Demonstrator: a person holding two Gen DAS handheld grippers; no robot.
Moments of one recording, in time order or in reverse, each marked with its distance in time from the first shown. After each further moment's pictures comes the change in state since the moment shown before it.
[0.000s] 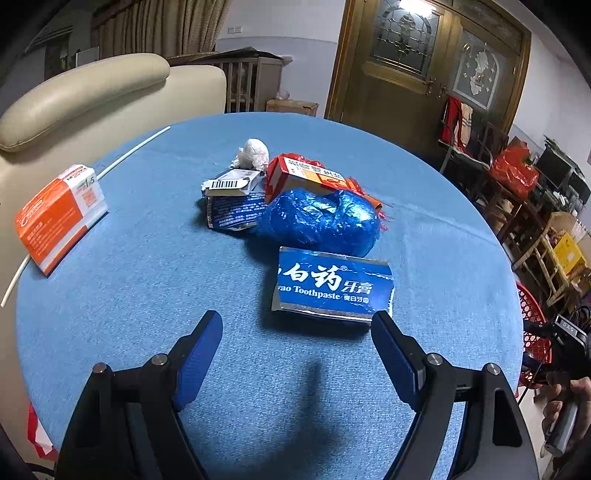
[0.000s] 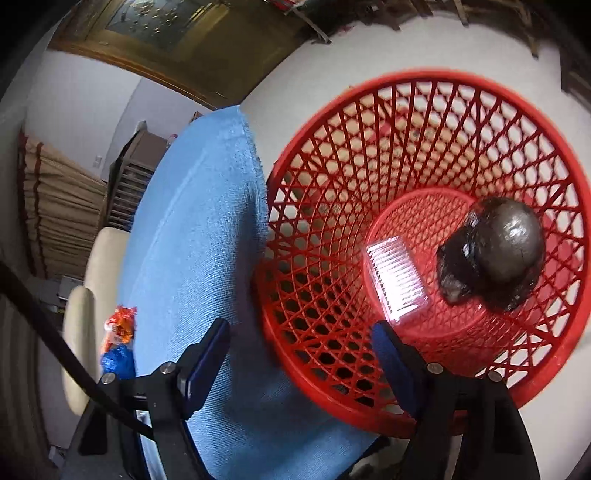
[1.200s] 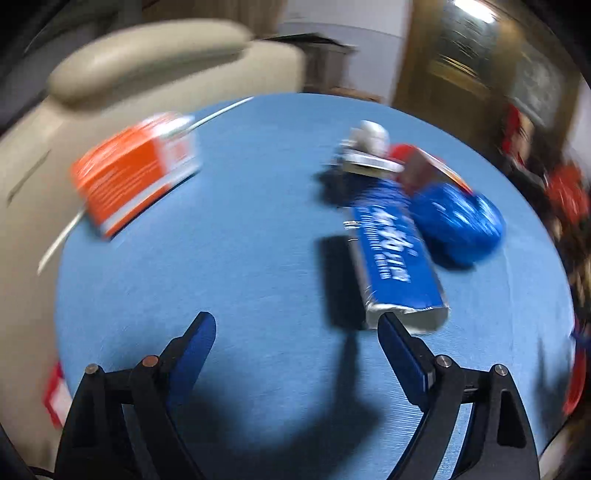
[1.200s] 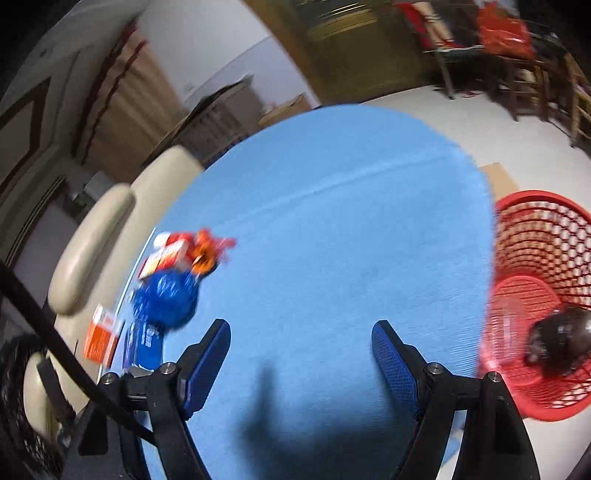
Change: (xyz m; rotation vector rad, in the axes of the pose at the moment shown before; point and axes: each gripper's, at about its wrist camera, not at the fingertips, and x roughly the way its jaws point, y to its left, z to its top) left arm 0.006 0.099 -0.010 -0.186 0.050 0.180; right arm 0.025 0.175 -0.078 -0.521 -0.041 0.046
